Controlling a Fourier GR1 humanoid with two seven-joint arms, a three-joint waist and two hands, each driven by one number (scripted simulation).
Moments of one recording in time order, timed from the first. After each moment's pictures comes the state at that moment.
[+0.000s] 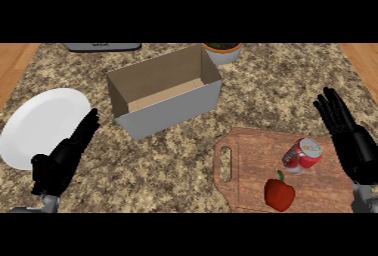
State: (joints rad) left arm -0.01 0.45 -0.25 -1.59 0.18 0.14 0.08; right arm -0.06 -0.47 0.11 -1.57 -0.31 -0.07 -0.16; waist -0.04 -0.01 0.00
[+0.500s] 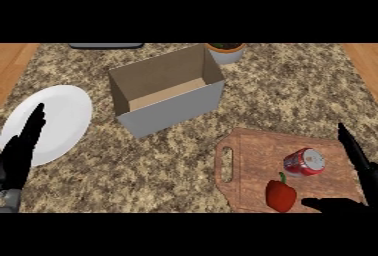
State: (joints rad) left arm -0.01 0.56 -0.10 -1.48 0.06 0.28 0.09; right arm 0.19 -0.59 0.15 -1.62 -0.03 -0.20 -0.17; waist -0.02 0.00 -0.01
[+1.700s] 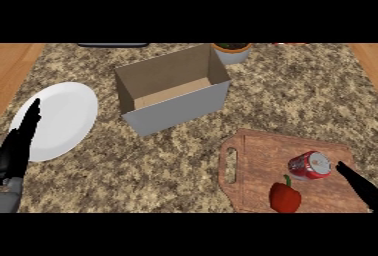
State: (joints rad) left arm -0.09 0.53 -0.04 -1.33 -0.01 0.26 0.06; right arm 0.42 -0.79 0.19 -1.75 0.28 -0.10 -0.10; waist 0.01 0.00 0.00
